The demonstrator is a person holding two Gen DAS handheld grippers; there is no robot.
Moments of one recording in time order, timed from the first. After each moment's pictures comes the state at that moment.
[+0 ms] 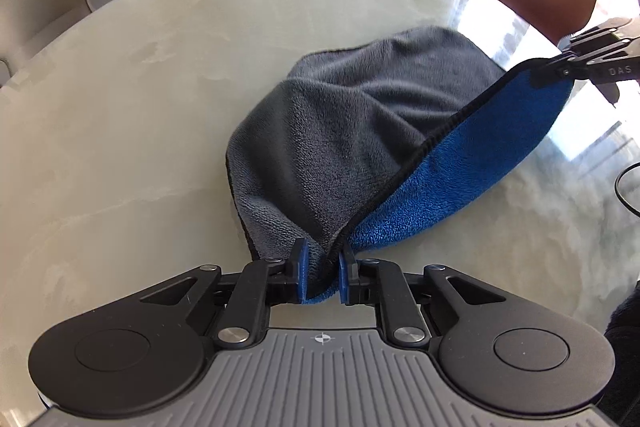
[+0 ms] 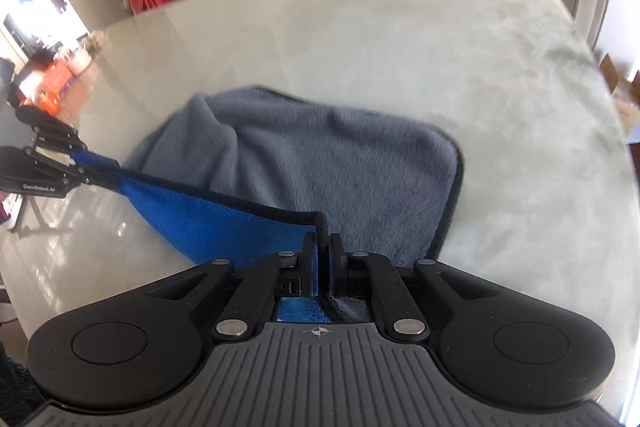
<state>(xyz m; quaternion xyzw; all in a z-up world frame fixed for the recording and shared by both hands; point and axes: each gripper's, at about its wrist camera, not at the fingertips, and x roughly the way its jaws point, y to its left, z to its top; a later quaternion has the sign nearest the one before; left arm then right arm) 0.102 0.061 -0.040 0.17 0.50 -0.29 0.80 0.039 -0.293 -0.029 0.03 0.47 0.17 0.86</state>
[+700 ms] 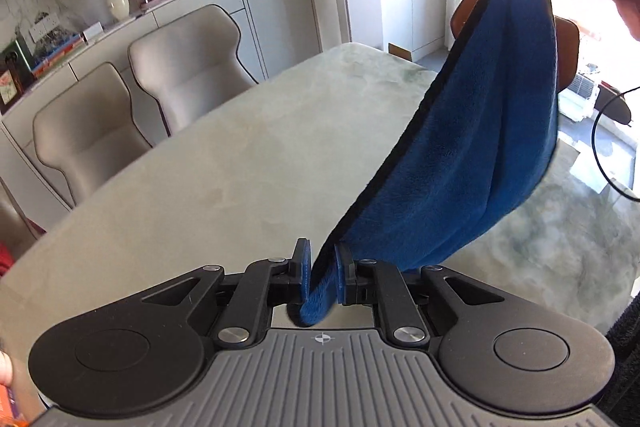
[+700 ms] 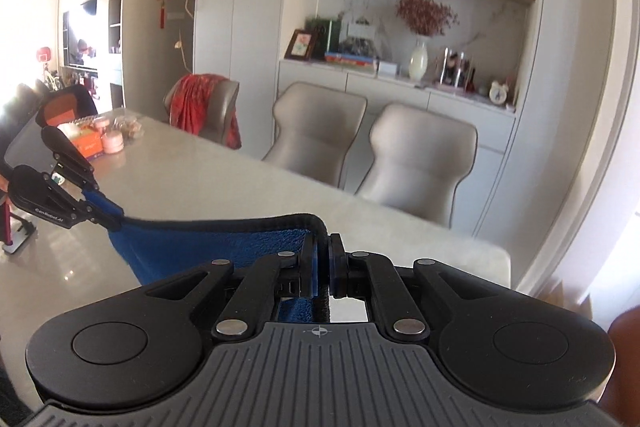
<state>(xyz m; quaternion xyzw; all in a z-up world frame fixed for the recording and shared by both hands) 0.088 0.062 0.100 0.22 0.37 -0.28 0.86 0.039 -0.302 0.157 -0.10 0.23 0.21 0.95</state>
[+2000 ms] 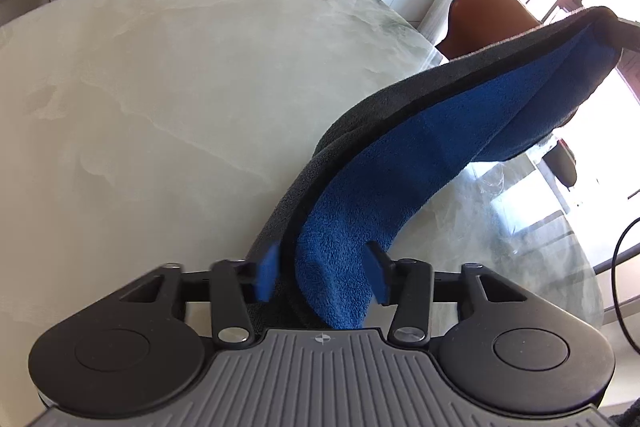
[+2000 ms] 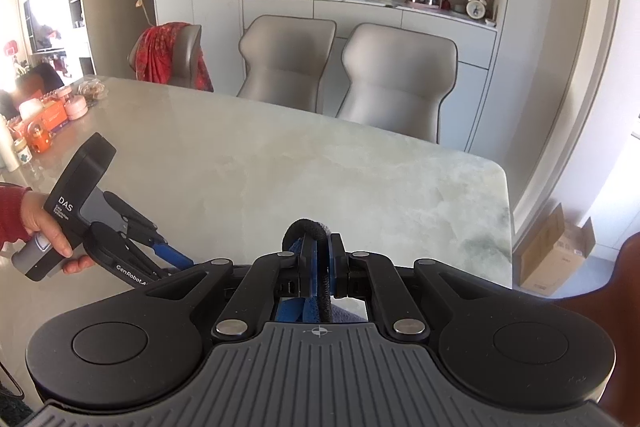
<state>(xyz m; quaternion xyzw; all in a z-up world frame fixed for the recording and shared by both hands) 0.176 -0.044 -0.072 0.04 0.52 -0.33 0.79 0.064 -0.332 0.082 -0.06 0.34 0.16 0.93</state>
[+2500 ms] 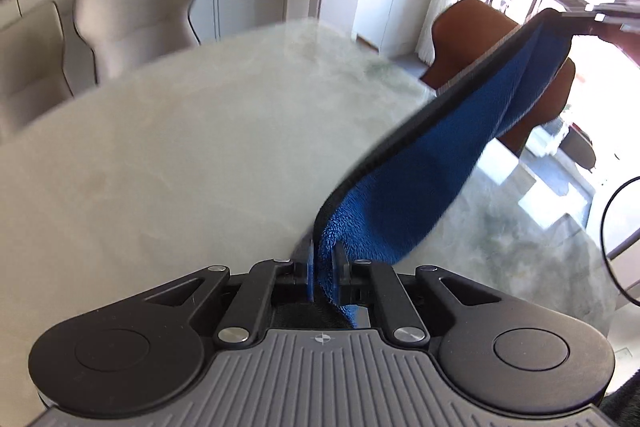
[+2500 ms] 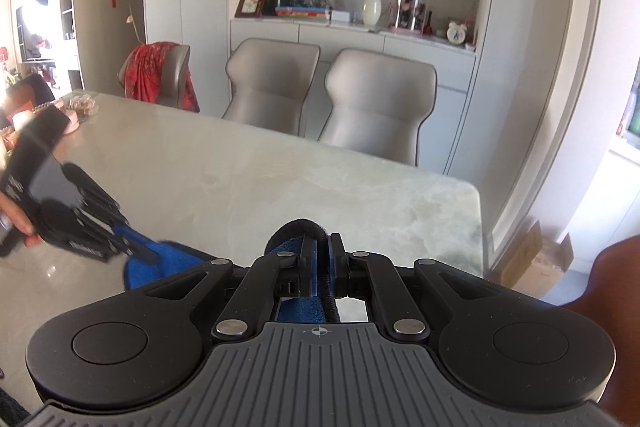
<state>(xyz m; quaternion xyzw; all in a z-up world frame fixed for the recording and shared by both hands) 0.138 -0.003 0.042 0.12 0.40 -0.33 0.85 0.038 -0.345 0.118 -0.08 0.29 0.14 0.94</state>
